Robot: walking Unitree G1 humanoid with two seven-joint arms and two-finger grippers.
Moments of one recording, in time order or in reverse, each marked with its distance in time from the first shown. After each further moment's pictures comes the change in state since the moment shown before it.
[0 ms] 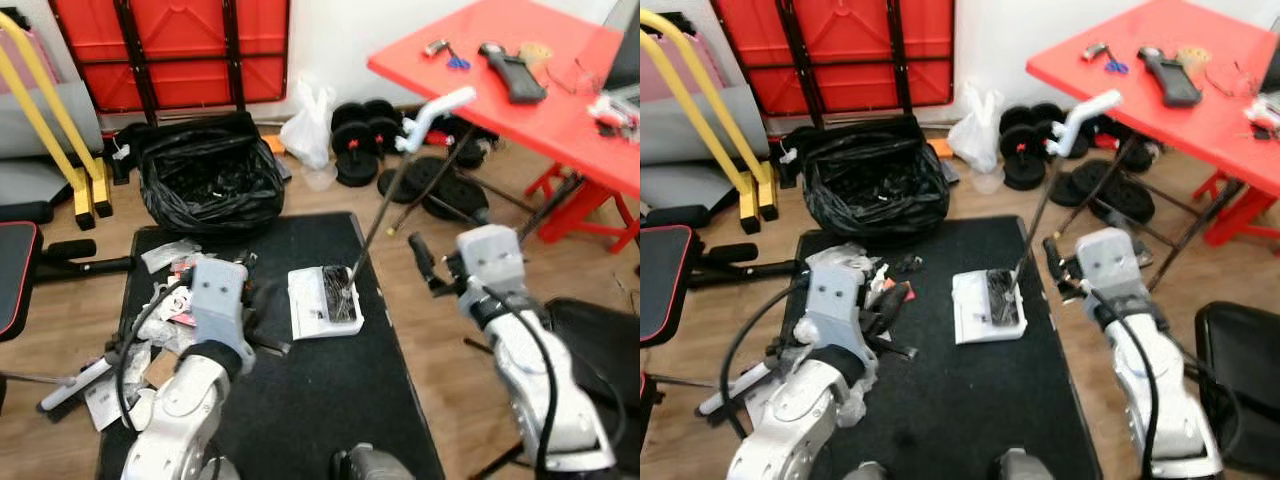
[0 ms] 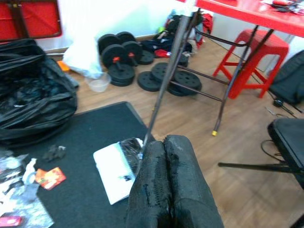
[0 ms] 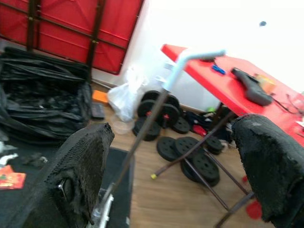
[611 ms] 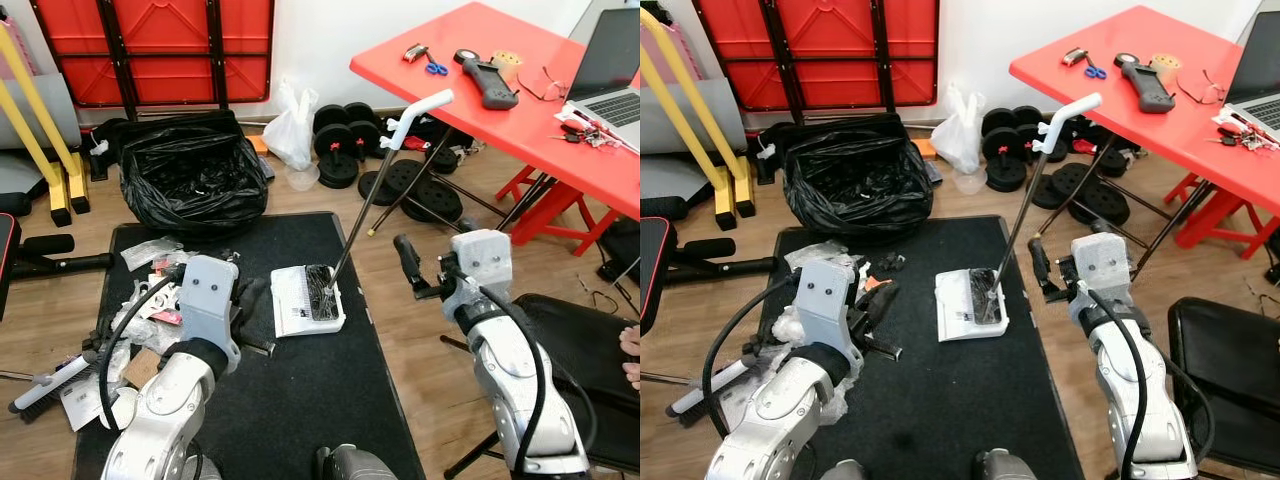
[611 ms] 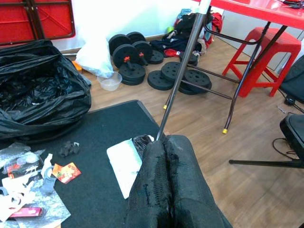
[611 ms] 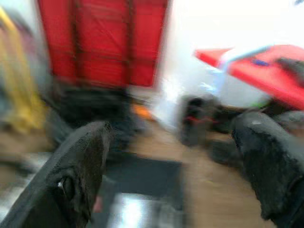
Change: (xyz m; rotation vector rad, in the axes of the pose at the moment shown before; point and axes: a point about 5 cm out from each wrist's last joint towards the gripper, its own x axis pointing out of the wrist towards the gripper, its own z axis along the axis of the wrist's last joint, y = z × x) left arm -0.001 0.002 -0.001 0.011 0.008 0.010; right arm -0.001 0.014 0.008 0.361 -0.067 0.129
